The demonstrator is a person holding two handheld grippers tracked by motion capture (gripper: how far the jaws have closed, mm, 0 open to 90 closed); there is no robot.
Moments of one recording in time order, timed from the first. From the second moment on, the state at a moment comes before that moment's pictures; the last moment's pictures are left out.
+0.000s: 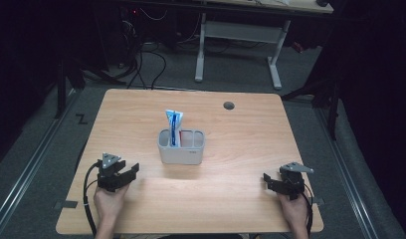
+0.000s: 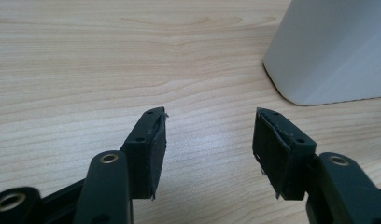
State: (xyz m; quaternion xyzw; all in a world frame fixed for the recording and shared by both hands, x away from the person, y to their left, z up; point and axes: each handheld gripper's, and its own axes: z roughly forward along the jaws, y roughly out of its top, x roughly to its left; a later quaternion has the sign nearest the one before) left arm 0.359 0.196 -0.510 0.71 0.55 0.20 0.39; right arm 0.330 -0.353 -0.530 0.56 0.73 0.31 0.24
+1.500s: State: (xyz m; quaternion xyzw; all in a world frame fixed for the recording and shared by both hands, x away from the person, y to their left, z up) left arm 0.372 0.182 -0.535 0.74 0.54 0.22 0.34; right arm 0.330 -0.353 -0.530 0.56 0.73 0.31 0.24
